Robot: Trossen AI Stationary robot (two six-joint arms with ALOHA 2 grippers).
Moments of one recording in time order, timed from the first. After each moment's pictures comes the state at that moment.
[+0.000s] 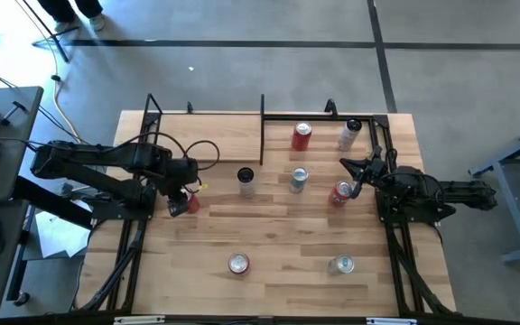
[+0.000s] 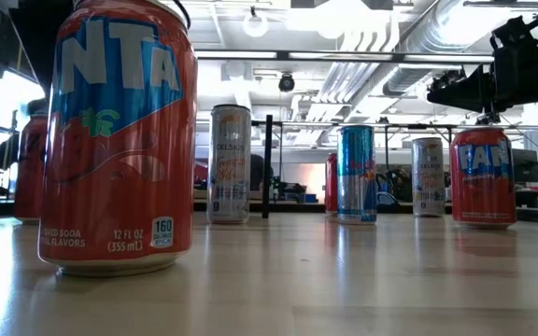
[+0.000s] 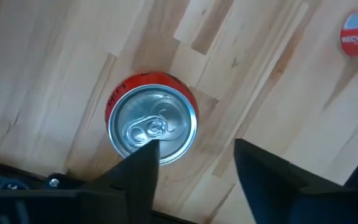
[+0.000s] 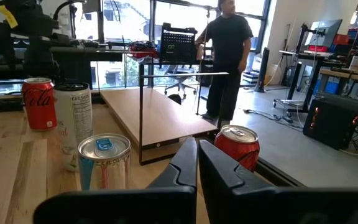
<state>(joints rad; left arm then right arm) -0.01 1.11 1.00 -1.29 0.09 -0.50 -0.01 0.01 0.04 -0.01 0.52 -0.09</state>
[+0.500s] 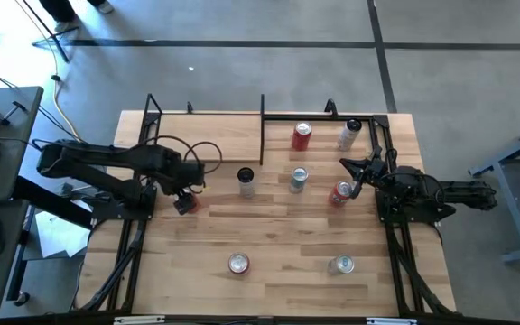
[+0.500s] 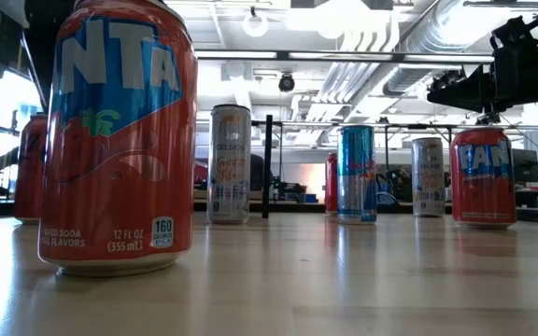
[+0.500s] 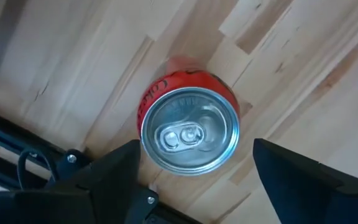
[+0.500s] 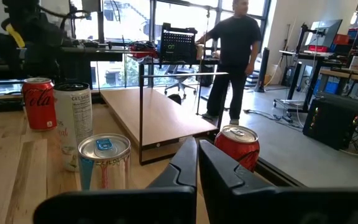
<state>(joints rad) -0.01 1.22 1.00 -1.33 0.01 -0.64 -0.01 0.01 0.04 -0.01 0.52 -0.09</state>
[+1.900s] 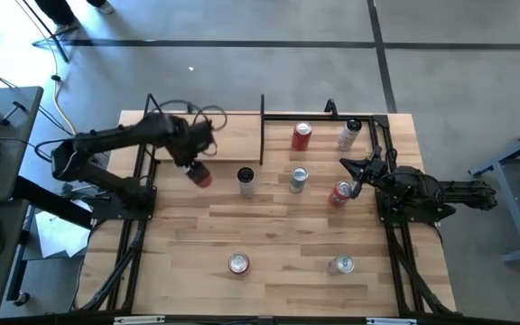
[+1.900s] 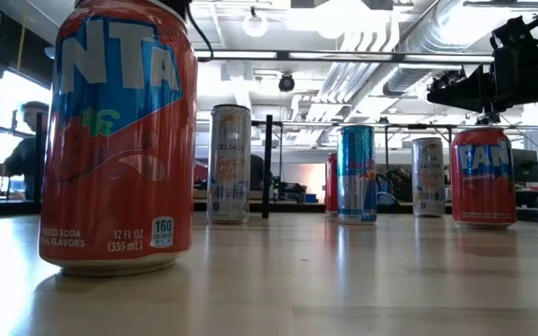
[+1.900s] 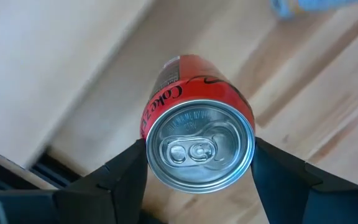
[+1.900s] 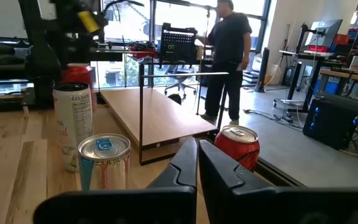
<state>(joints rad) 0.37 1.36 1.24 -1.35 0.00 -0.34 -0.01 0.01 0.04 -0.01 0.52 -0.09</state>
